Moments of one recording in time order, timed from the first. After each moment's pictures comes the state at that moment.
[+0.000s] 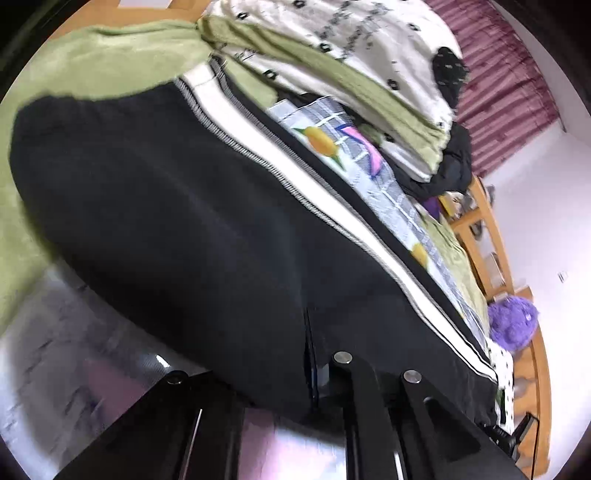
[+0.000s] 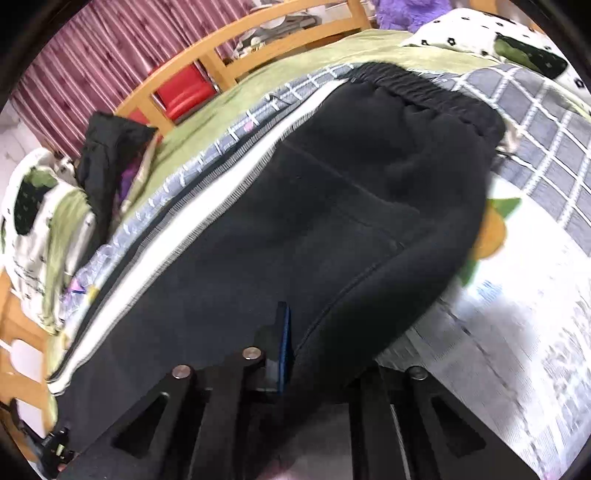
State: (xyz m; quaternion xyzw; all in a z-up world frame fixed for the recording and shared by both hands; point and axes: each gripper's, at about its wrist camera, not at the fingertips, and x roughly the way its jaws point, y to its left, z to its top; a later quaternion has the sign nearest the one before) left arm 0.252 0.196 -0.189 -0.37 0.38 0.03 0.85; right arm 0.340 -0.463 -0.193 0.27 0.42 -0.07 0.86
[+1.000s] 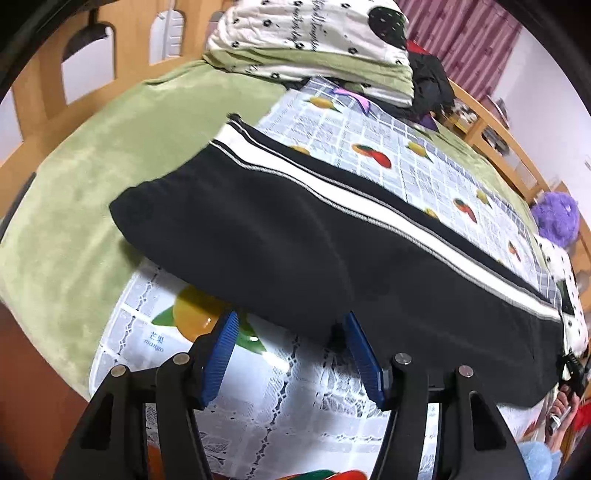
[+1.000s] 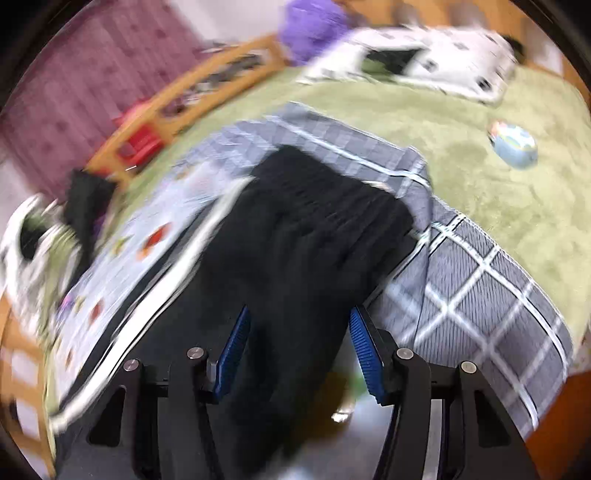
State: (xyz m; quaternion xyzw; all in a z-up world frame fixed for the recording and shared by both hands) left arm 0.047 0.148 -0.127 -0.20 0.46 0.09 0.86; right arm 0.128 -0.634 -0.185 0.31 0.38 -0.18 0.85
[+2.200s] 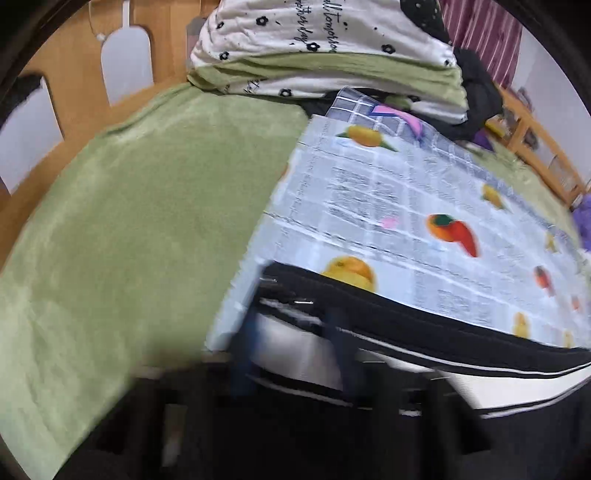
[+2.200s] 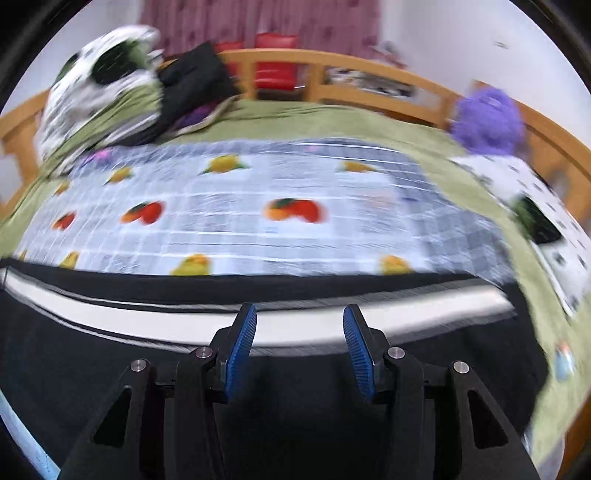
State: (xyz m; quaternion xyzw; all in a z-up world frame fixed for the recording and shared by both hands) left arm 0.255 0.212 -0.159 -0.12 0.45 0.13 0.87; right arm 0.238 -0.402 -0.117 -0.05 0.41 -0.01 0.91
